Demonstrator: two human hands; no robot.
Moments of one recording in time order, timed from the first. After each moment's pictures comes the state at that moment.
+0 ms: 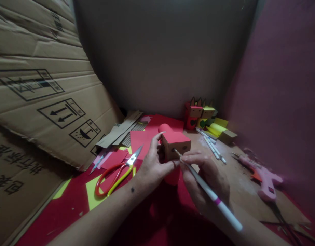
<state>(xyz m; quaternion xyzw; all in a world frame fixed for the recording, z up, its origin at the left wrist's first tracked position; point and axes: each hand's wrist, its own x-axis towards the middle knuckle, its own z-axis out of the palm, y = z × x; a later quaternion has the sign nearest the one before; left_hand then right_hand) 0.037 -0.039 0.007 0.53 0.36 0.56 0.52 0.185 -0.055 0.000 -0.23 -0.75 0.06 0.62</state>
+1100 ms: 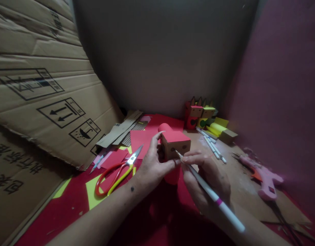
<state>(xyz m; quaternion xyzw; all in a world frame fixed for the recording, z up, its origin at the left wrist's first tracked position) 0.038 -0.041 0.012 0.52 0.37 0.56 0.53 0.187 -0.056 -0.001 -0.24 -0.74 0.07 0.62</state>
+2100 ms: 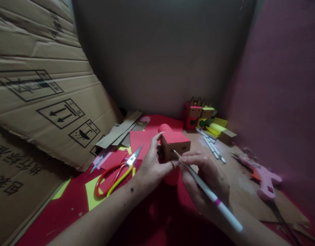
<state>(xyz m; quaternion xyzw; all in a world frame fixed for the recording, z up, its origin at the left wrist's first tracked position) 0.037 -0.040 0.010 0.53 0.37 0.55 0.53 0.187 -0.055 -0.002 -0.22 -0.75 0.07 0.62</state>
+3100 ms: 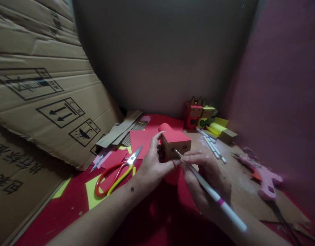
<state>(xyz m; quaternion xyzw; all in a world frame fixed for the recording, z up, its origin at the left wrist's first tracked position) 0.037 -0.040 0.008 0.53 0.36 0.56 0.53 0.184 -0.057 -0.002 -0.24 -0.73 0.10 0.63</state>
